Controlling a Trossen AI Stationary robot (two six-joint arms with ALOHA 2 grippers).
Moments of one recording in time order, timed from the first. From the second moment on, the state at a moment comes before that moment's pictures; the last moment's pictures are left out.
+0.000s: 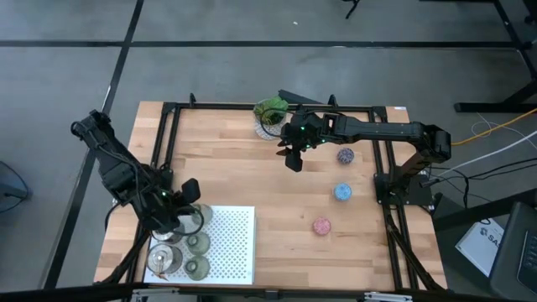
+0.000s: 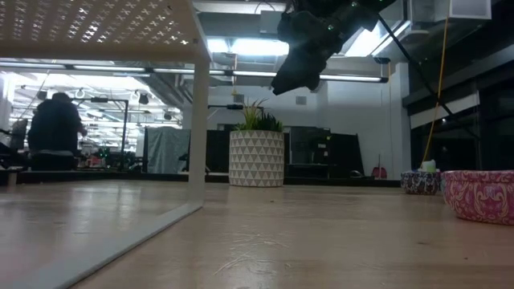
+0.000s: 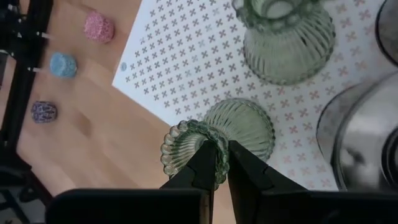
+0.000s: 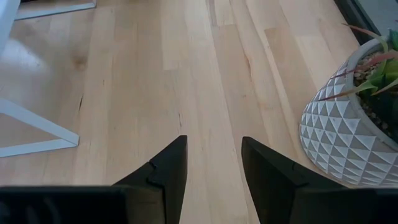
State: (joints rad) left arm -0.79 1.14 1.26 -1.22 -0.32 0.39; right arm -0.21 1.60 1.25 -0.43 -0.14 0.00
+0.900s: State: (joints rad) left arm -0.79 1.14 1.26 -1.18 -0.22 0.23; right arm -0.21 1.60 1.25 -0.44 -0.14 -0.01
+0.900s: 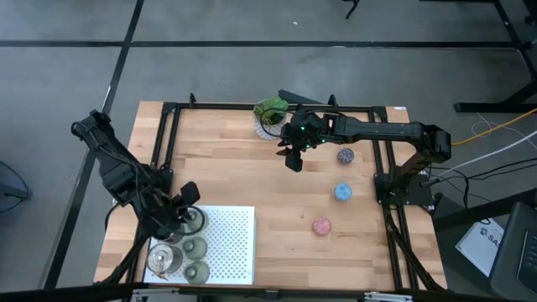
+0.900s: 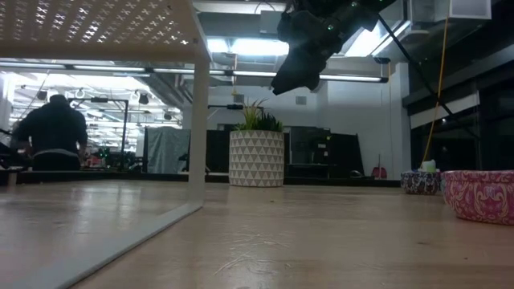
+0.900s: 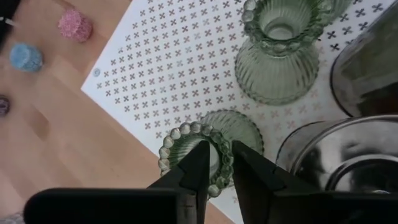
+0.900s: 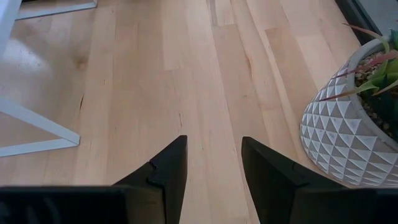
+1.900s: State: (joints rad) left arm -0.79 0.98 1.26 -1.06 -0.42 0.27; right arm -0.21 1.60 1.25 -0.44 -0.14 -0.01
